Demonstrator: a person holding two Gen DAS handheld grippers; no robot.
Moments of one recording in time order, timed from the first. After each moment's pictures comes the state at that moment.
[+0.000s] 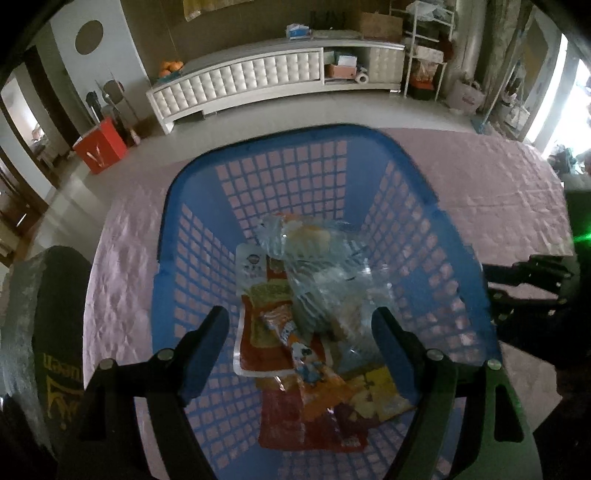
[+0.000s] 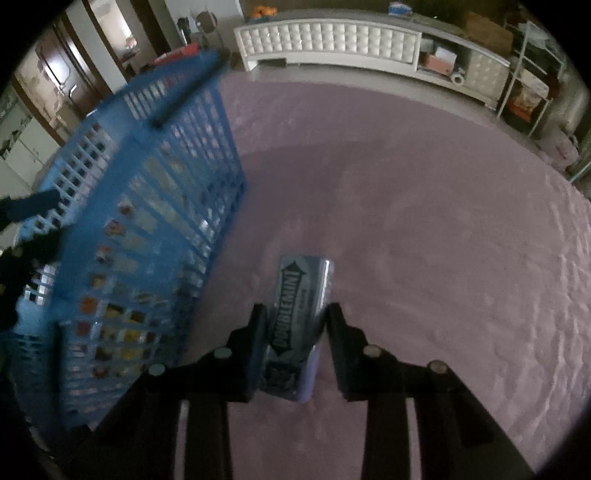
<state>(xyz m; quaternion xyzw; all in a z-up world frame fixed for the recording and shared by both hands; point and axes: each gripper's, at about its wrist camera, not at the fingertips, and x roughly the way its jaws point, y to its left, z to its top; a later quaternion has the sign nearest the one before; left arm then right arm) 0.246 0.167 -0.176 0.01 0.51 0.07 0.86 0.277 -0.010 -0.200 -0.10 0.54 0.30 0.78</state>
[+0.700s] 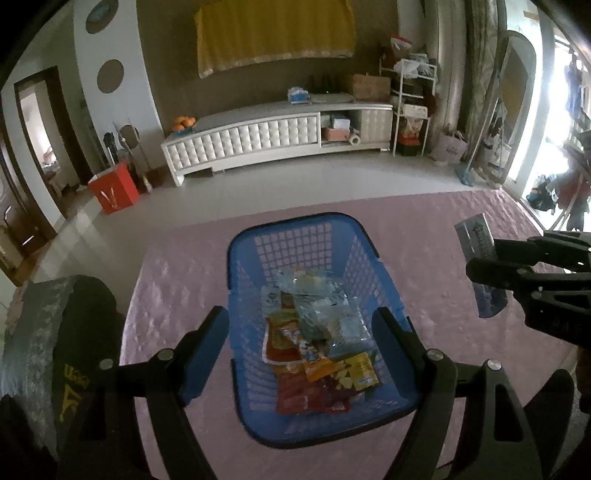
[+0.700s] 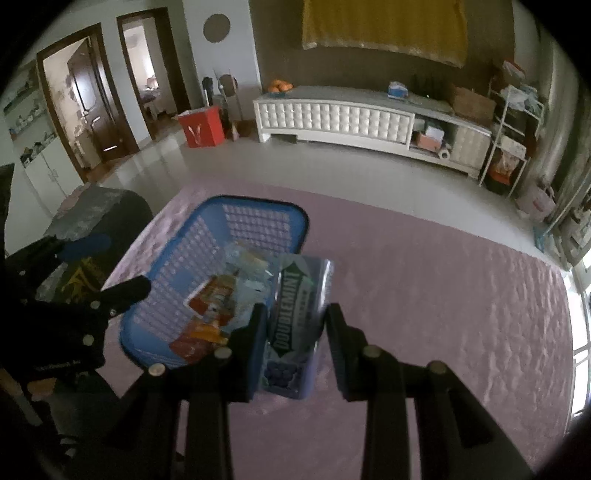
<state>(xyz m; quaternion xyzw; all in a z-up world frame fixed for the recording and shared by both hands) 0.162 0.160 -0.068 0.01 0.41 0.07 0.91 0.209 -0.011 -0.055 -0.10 0.42 0.31 0.85</state>
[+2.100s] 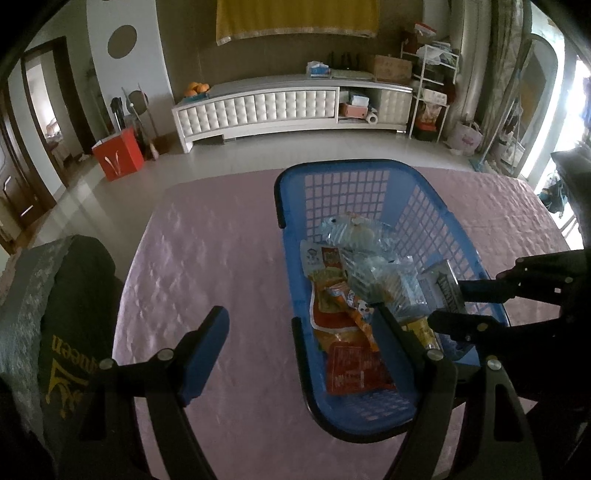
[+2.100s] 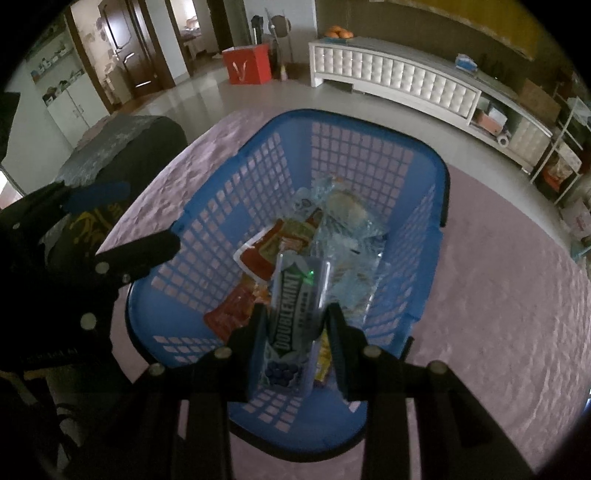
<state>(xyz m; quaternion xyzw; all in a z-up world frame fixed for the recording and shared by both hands) 0.151 0.226 -0.133 -0.02 0.45 0.08 0.89 0.203 0.090 -0.138 -0.17 0.49 0.37 0.77</state>
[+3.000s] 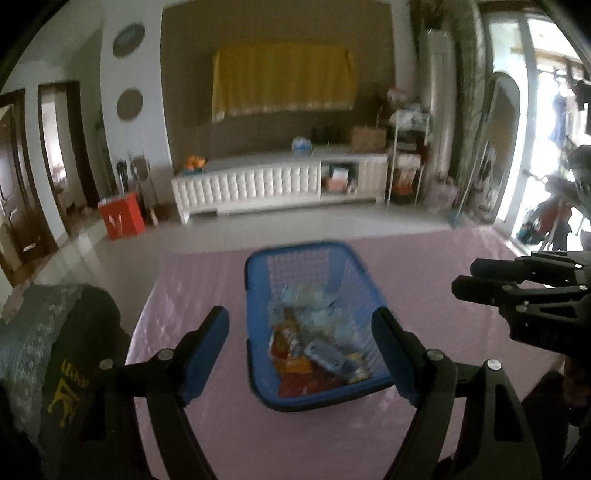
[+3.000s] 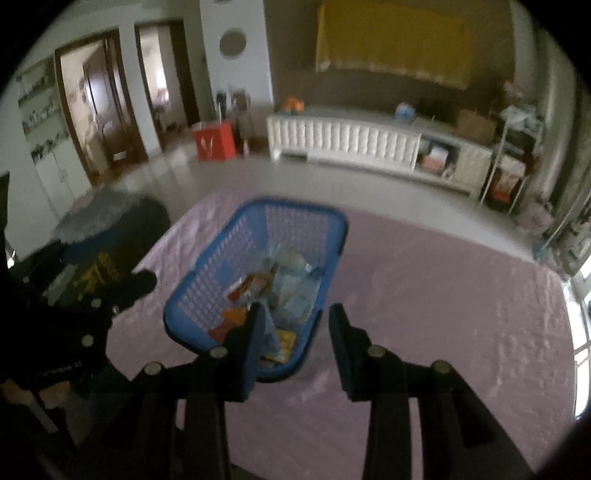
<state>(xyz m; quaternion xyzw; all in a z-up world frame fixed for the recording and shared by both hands) 0.060 0.147 -0.043 0.00 0.28 0.06 0.96 0.136 -0.011 -0.034 -0.09 0.36 0.31 0.87</state>
